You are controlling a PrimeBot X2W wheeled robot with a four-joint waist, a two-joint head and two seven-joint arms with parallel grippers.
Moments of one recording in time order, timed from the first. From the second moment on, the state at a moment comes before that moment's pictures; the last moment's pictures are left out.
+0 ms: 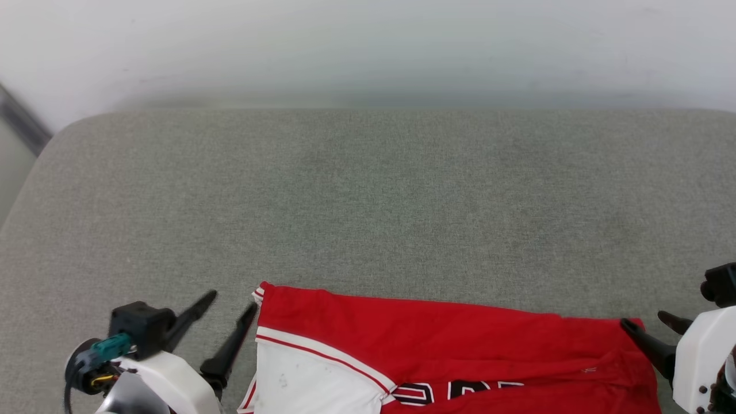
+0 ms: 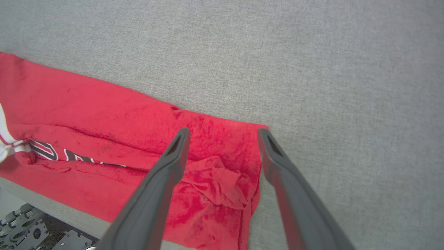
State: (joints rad) left arm -0.05 0.67 -0.47 -0.13 -0.72 0.04 0.07; right arm -0.04 -0.54 0.10 0.00 0.63 0.13 0.63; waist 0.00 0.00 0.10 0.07
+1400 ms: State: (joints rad) left arm 0.11 0.18 0.01 -0.14 -0.27 -0.13 -0.26; right arm 0.06 -0.21 -0.25 0.21 0.58 0.12 0.68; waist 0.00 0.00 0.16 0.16
